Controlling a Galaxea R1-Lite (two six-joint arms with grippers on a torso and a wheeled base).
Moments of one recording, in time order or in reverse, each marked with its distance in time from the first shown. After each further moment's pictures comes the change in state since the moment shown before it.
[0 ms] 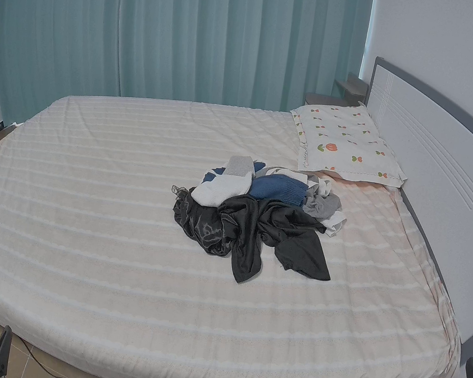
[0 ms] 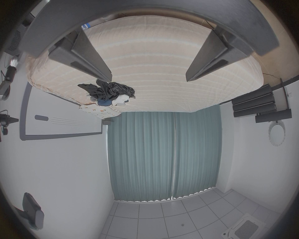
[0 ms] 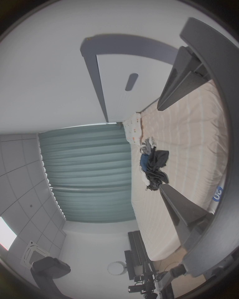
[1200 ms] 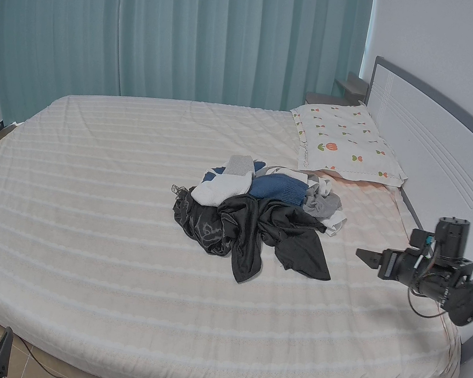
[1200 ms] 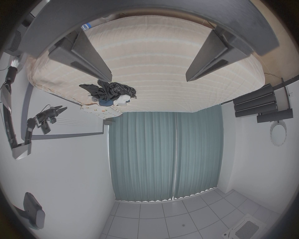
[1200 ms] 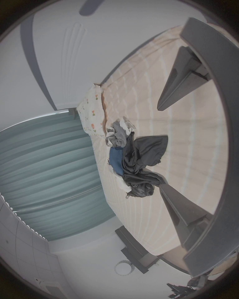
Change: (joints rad) left arm -0.001 0.000 0.000 -0.001 -0.016 0.001; right arm 0.144 1.689 -0.375 -0.884 0.009 0.148
